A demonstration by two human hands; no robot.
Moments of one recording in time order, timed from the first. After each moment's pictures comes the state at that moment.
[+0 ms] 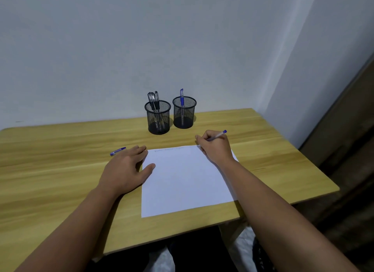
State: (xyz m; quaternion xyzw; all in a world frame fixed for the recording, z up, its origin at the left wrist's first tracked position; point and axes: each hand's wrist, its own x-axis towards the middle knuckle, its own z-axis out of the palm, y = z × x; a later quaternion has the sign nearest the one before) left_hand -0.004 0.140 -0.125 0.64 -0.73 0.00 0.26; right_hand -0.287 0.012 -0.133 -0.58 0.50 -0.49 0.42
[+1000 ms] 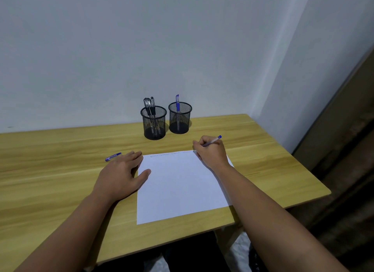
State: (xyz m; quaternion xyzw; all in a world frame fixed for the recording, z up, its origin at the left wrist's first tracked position) left_hand -0.005 0.142 -0.121 0.65 -0.72 -0.01 0.25; right_hand -0.286 0.019 -0.128 -0.58 0.52 -0.49 0.39
